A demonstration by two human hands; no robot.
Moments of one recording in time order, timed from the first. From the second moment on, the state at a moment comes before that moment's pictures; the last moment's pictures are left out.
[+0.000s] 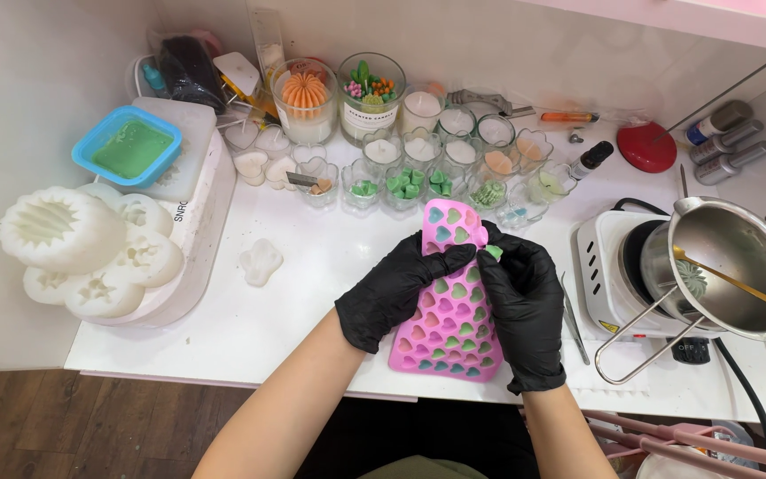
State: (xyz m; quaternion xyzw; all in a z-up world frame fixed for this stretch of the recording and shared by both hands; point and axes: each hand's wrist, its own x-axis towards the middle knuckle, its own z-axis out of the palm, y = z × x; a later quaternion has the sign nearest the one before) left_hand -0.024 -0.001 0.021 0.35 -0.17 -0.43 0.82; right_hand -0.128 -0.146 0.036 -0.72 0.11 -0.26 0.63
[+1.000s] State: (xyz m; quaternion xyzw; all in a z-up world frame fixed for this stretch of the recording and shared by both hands) left_hand -0.021 0.005 0.051 0.45 -0.06 -0.44 0.77; right_hand -0.032 -0.174 0.085 -0.82 0.01 -0.22 0.53
